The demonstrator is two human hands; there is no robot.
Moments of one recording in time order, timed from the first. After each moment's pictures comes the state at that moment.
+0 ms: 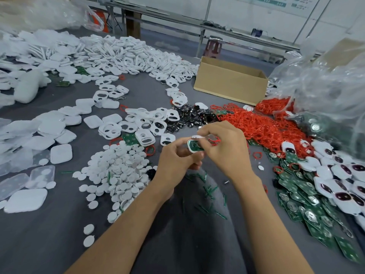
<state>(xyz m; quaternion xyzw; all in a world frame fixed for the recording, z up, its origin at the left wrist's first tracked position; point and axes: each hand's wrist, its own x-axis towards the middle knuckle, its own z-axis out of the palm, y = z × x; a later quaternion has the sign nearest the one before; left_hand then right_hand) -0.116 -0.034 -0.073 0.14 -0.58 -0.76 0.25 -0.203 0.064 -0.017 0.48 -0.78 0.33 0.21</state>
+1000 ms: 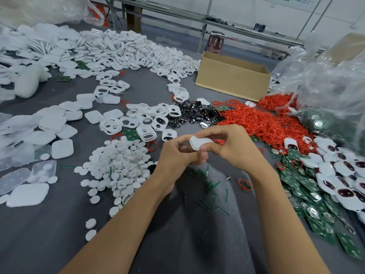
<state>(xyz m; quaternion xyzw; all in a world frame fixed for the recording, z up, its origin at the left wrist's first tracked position) -0.112 -0.036 -0.070 0.12 -0.54 -0.80 0.22 -0.214 0.075 -0.003 0.48 -0.80 0.35 -0.06</state>
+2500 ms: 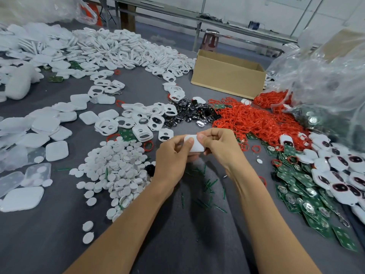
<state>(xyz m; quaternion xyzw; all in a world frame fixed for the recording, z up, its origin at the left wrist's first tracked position) -0.119 -0.029 -0.078 0.22 -0.60 -0.71 0.29 -0.206 0.057 -0.030 0.25 -0.77 0.56 -0.16</state>
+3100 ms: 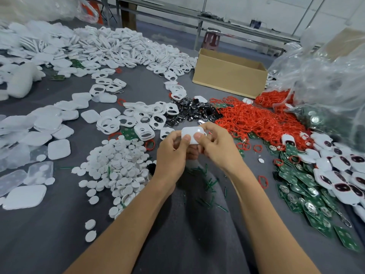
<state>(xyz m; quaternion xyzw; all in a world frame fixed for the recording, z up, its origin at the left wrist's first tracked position) -0.120 -0.033 -0.078 0.22 -0.57 -0.73 0.30 -0.203 0.052 -0.037 0.35 -0.80 0.47 -0.08</state>
